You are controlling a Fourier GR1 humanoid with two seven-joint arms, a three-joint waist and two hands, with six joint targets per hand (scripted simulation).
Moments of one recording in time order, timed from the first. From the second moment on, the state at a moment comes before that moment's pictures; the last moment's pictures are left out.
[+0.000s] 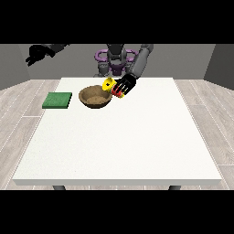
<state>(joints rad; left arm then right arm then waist) -0.89 0.11 -0.23 -0.46 -0.46 0.77 -0.37 -0.61 -0.41 -0.28 -1.12 -0.19 0.10 -0.13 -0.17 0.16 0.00</state>
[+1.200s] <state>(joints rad) -1.11 0.01 -0.82 -0.19 -1.25 0.71 0.37 -0.69 -0.34 -0.23 -0.94 -0.14 0.09 -0.21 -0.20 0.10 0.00</state>
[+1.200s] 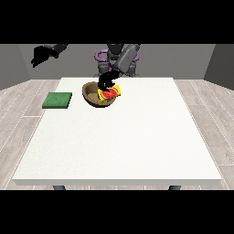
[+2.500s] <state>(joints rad) -1.11 0.13 -0.60 -0.60 -1.13 0.53 0.26 -0.53 -0.38 -0.29 -0.86 -0.13 0.05 -0.26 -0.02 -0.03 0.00</state>
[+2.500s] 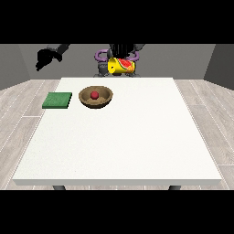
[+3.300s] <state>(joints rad) -0.97 0.08 -0.04 -0.90 -0.24 0.35 -0.09 -0.56 -0.26 -0.26 -0.93 -0.15 -0.02 -0.24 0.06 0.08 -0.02</state>
